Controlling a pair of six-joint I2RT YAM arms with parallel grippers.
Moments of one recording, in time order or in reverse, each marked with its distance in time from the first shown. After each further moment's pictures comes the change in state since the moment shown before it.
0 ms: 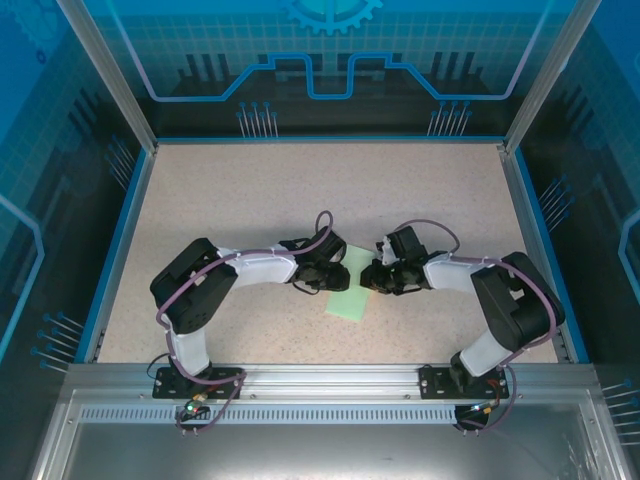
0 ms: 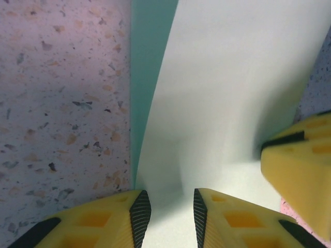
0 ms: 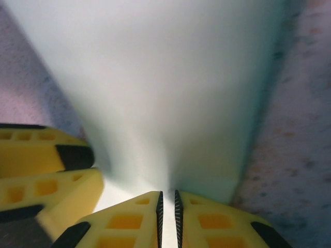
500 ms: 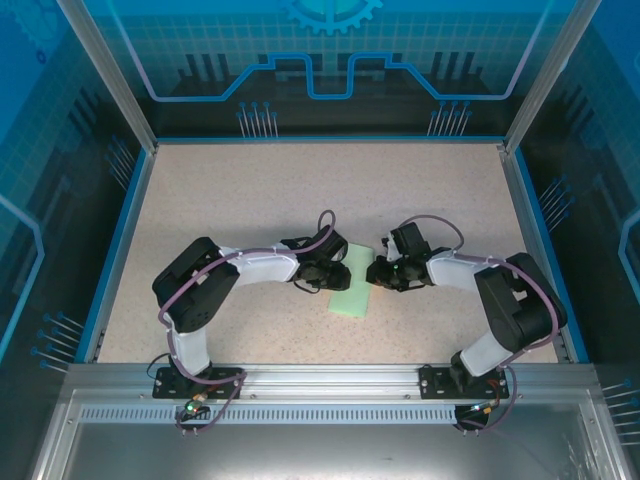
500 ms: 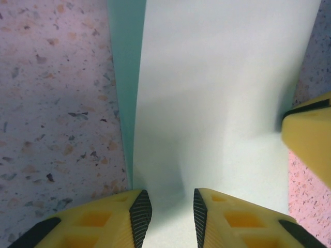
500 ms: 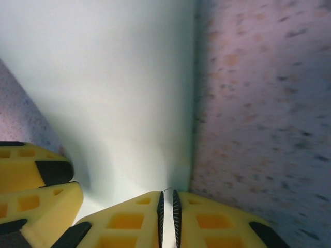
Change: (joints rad) left arm 0.000 0.015 0.021 -0.016 -0.008 0.029; right arm -0.026 -0.030 0.024 -0.069 0.097 -0.048
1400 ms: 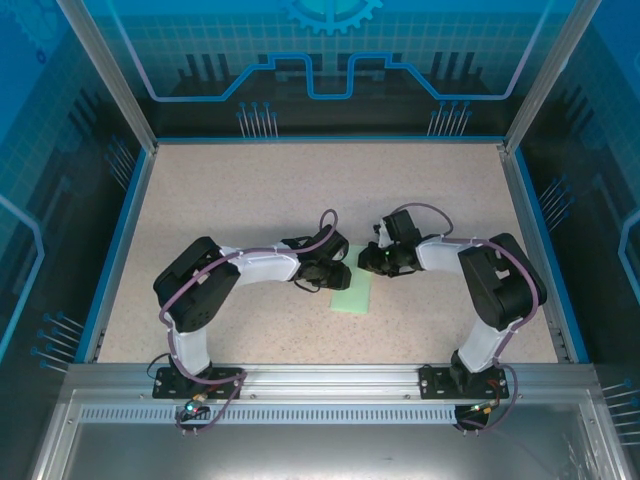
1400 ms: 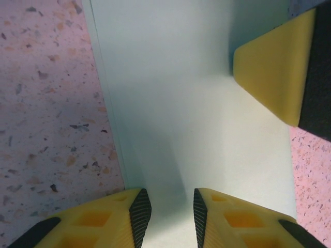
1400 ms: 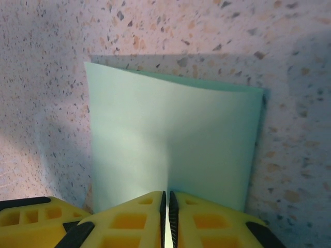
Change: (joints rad) left arm -0.002 0.005 0.009 -0.001 -0.021 0.031; right arm -0.013 0.168 0.141 0.069 -0.032 -0.002
